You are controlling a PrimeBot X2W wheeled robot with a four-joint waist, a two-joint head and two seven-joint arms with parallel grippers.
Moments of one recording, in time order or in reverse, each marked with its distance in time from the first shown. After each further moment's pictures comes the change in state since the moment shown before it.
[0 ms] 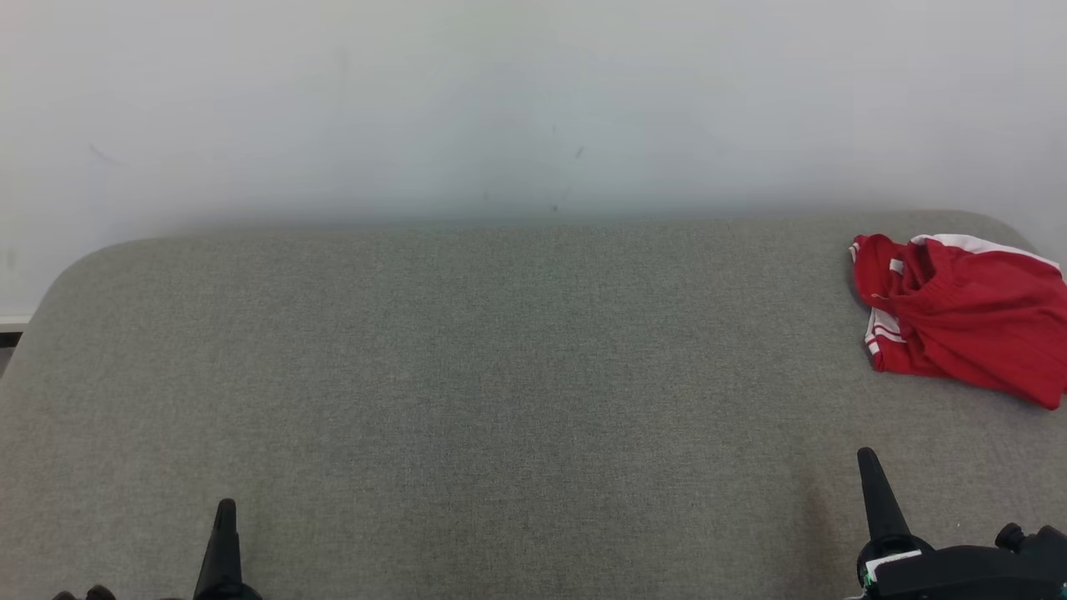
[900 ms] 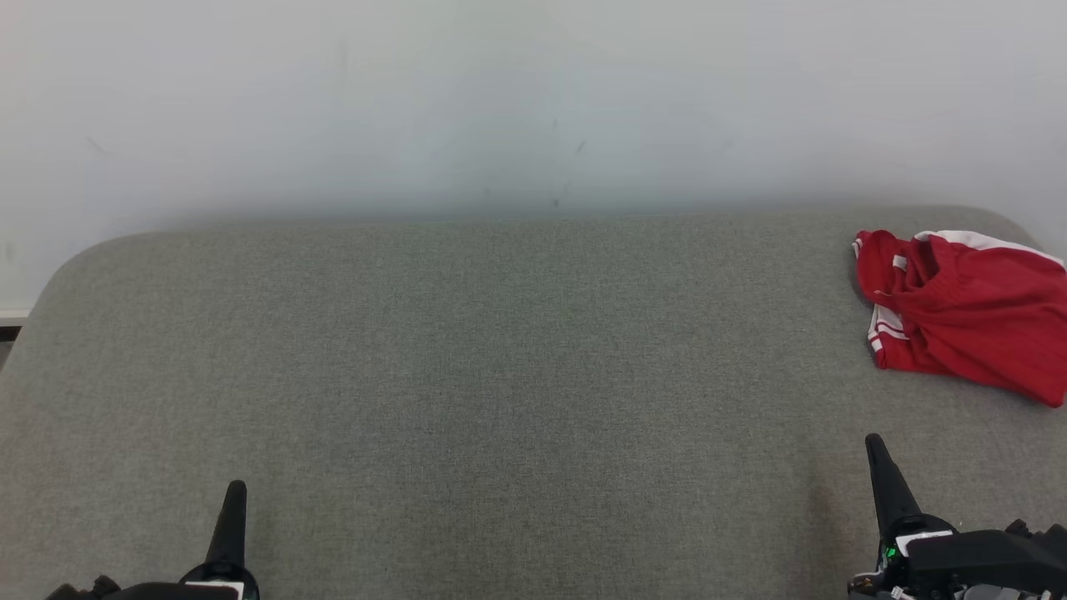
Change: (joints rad) left arm -0.041 -0.007 0.008 0.017 -0.244 -0.010 0.061; right arm -0.040 0.001 -0.033 0.024 0.236 0.000 0.053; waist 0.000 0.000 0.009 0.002
